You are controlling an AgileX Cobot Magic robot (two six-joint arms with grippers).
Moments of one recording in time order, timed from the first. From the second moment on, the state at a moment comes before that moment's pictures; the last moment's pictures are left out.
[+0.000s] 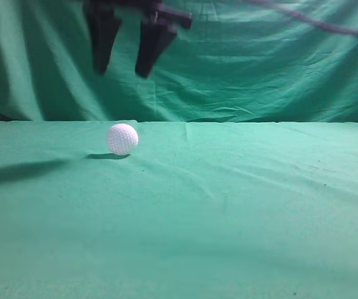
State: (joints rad) left arm -0.47 0.52 -0.58 -0.04 0.44 0.08; right arm 0.73 2.23 -2.11 0.07 1.17 -0.14
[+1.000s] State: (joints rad) left arm -0.47 0.14 -0.49 -0.09 0.60 0.08; right arm 0.72 1.23 -1.57 -0.05 1.23 -0.04
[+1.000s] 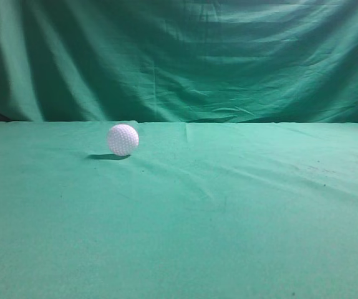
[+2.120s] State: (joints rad) left arm -0.47 0.08 -0.12 -0.10 0.35 0.08; right arm 0.72 0.42 -0.33 0.12 0.38 -0.02
